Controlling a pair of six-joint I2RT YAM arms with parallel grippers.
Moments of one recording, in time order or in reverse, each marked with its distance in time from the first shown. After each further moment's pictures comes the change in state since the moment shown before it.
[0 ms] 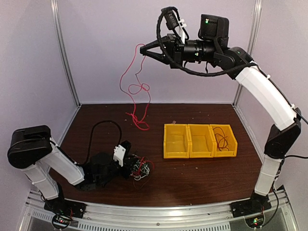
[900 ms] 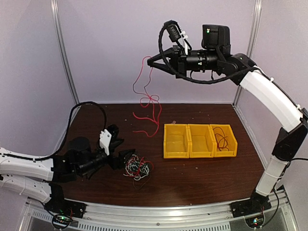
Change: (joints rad) left arm -0.023 -0.615 0.097 -0.613 0.046 0.082; right arm -0.036 -0.109 -0.233 -0.009 0.063 -0.027
